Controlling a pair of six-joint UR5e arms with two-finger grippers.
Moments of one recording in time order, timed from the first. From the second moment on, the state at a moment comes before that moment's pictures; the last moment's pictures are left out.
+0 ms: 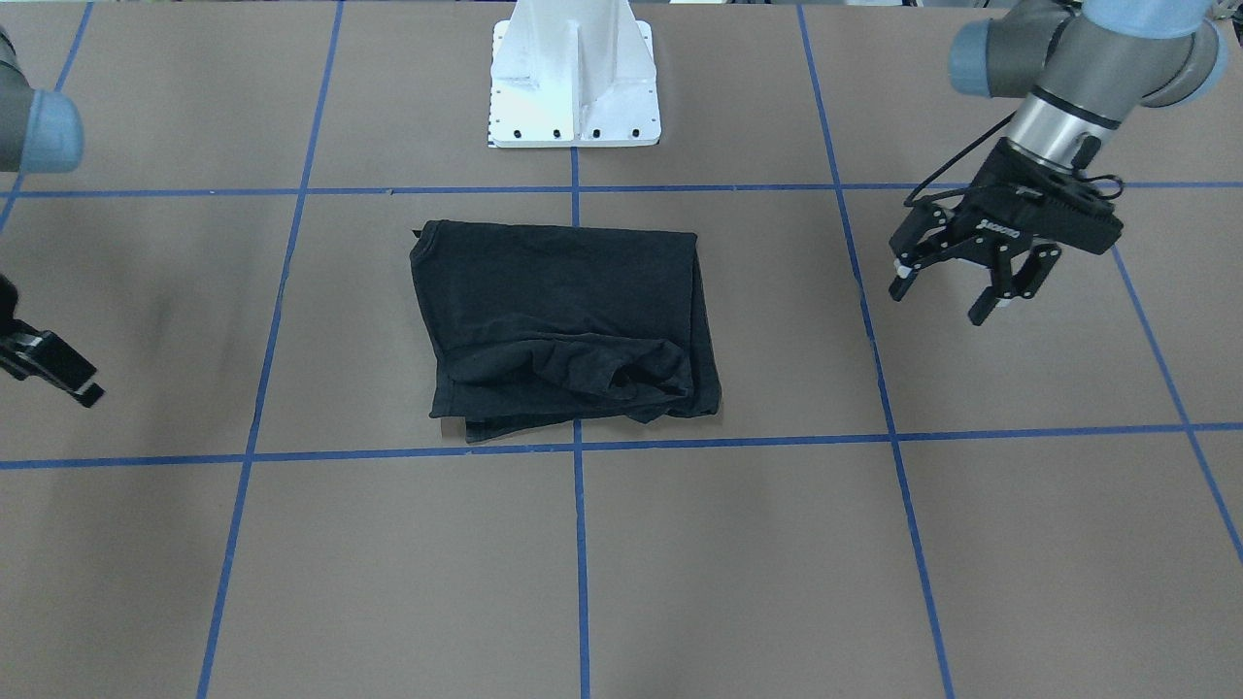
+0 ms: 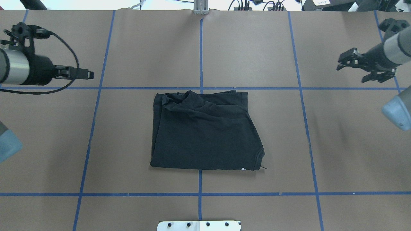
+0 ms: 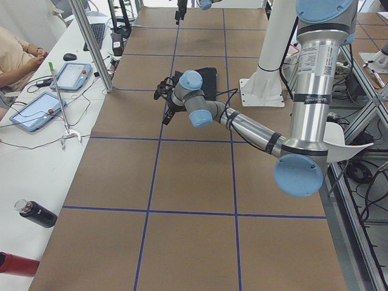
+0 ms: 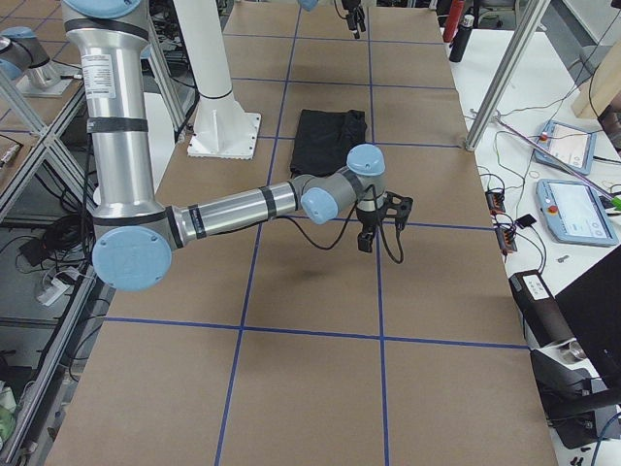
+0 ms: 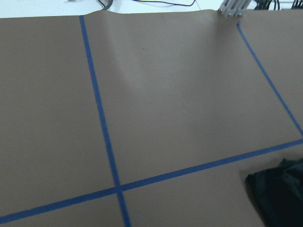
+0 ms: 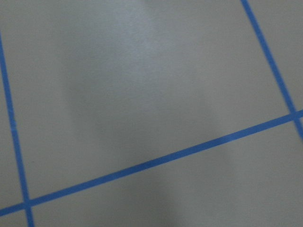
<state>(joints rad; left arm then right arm) -1.05 -1.59 -1.94 -2.22 -2.08 -0.64 1.24 -1.55 1.76 -1.25 2.19 0.89</state>
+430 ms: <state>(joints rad) -1.35 -1.49 -1.83 -2.19 -2.33 -0.20 1.49 -1.67 1.75 -1.42 2.27 0.31</state>
